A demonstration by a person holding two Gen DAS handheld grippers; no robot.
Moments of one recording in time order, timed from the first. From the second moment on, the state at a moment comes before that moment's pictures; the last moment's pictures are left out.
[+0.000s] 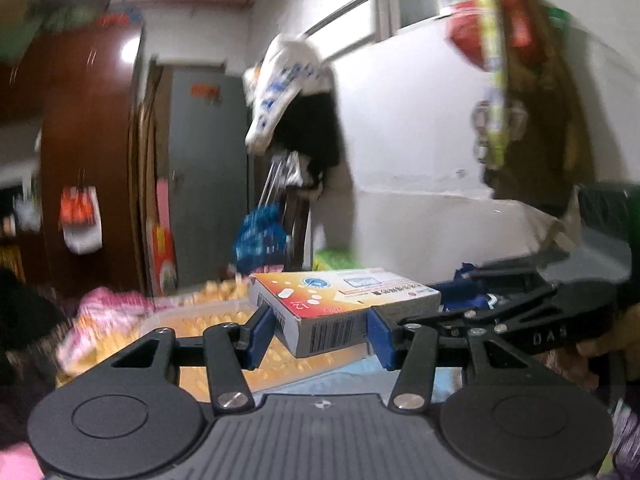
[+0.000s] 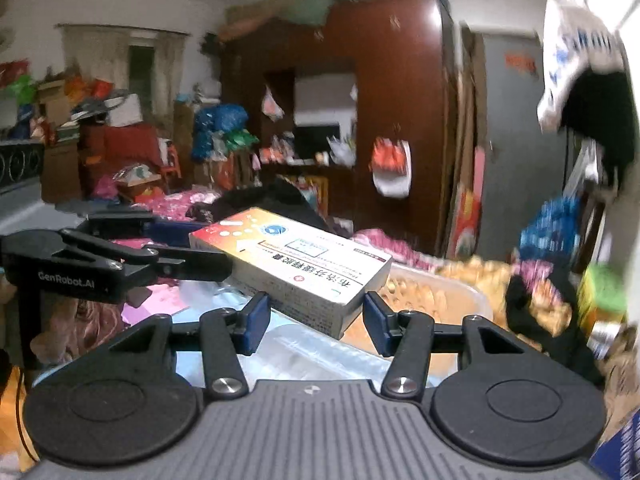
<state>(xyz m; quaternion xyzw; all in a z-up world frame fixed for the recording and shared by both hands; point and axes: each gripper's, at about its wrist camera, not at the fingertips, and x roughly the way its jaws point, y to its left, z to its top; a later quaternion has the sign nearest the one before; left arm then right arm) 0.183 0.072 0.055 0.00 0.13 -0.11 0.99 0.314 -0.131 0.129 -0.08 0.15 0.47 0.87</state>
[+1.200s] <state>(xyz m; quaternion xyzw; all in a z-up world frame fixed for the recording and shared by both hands) 0.038 0.090 -0.057 -0.05 0.10 -0.14 0.98 0.185 -0.171 0.011 -0.04 0.10 0.48 0.87</state>
